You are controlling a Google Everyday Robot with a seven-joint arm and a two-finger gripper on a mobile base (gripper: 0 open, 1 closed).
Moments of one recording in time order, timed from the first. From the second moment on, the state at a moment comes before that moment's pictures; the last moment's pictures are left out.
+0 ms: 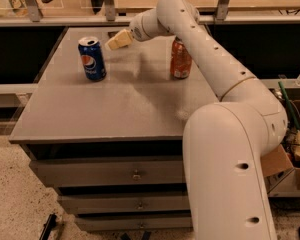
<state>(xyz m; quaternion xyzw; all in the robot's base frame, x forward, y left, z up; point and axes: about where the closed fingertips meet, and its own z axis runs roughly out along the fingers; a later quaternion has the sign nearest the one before) 0.885 0.074 0.864 -0.41 0.75 0.19 0.49</state>
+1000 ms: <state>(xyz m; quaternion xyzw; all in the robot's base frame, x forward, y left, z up) 0.883 0.065 0.888 -0.44 0.75 0.16 0.47</state>
